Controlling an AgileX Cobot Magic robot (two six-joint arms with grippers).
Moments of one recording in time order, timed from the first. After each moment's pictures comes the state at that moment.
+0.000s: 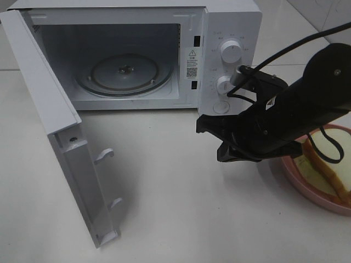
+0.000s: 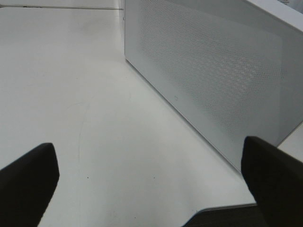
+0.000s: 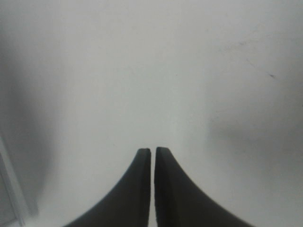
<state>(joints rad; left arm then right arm) -0.03 -0.01 -0.51 -0.14 1.09 0.03 0.49 1.61 -0.75 0.39 0.23 0.23</state>
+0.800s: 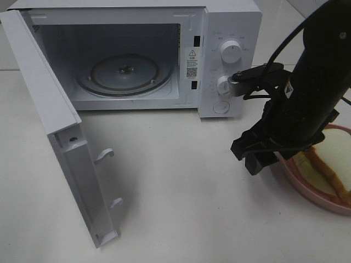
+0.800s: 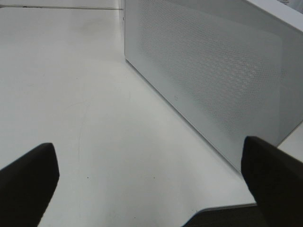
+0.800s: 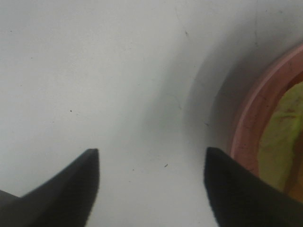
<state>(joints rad) -0.03 -0.01 -0.51 -0.14 1.09 0.03 0.48 1.59 -0.92 -0.08 0.75 0.12</state>
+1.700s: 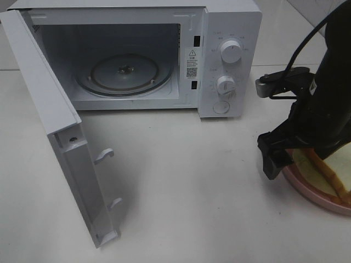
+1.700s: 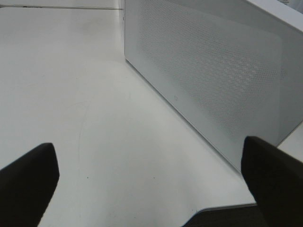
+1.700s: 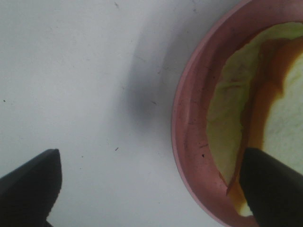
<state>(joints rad) -0.03 -0.01 -0.51 -0.14 1.09 0.03 0.33 1.63 -0.93 -0.08 0.80 0.06</state>
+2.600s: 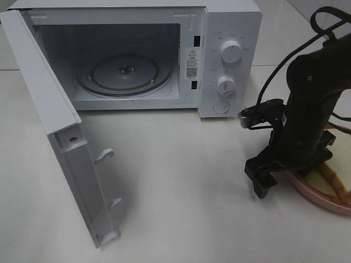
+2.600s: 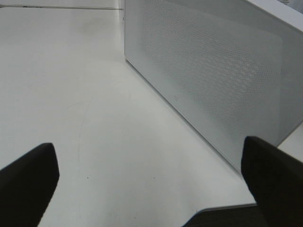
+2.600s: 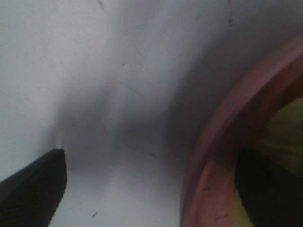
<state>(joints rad) -0.03 -0.01 -0.51 -0.14 1.09 0.03 0.33 1.87 -0.93 -0.12 0.64 0.05</state>
